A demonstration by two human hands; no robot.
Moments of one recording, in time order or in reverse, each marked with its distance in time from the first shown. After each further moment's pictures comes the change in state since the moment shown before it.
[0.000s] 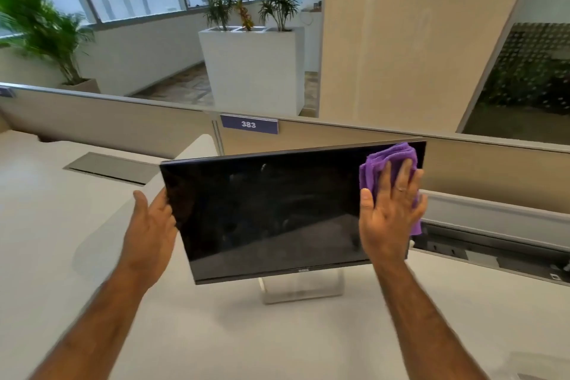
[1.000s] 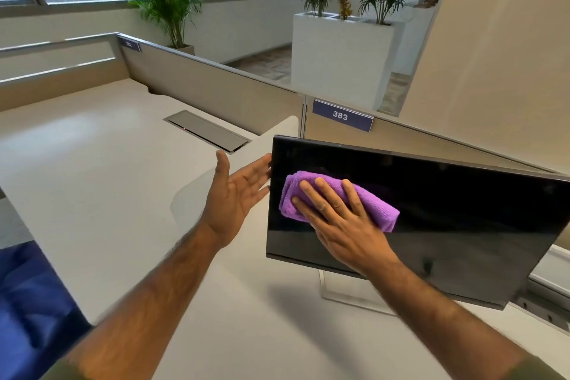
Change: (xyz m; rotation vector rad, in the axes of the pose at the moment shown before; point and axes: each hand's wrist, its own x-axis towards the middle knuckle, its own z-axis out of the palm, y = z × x) left_hand -0.015 0.019 -0.038 -0.033 0.135 0.019; right_hand -0.060 -0.159 0.065 -0.221 -0.208 -1.292
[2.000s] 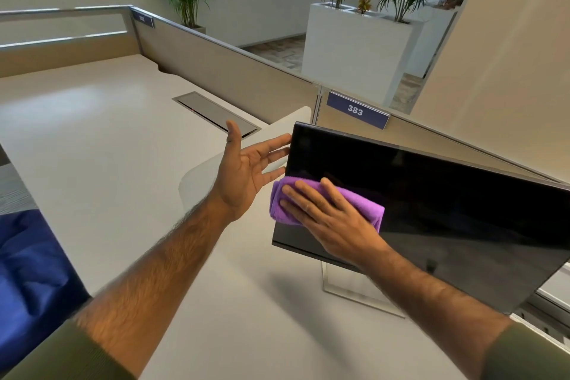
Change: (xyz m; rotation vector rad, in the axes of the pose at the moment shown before) left_hand 0.014 0.010 -0.010 -0.023 0.001 0.007; right_hand 0.027 -0.022 0.005 -0.066 -0.062 -0.247
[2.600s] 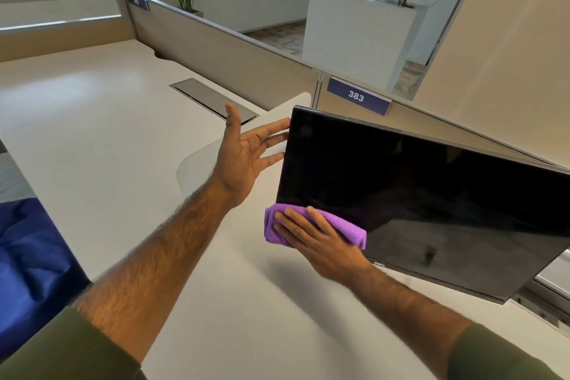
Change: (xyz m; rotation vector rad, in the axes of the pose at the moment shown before) left_hand 0.001 -0.005 0.002 0.030 0.000 0.045; right_hand -0.032 -0.060 0.040 0.024 -0.043 -0.077
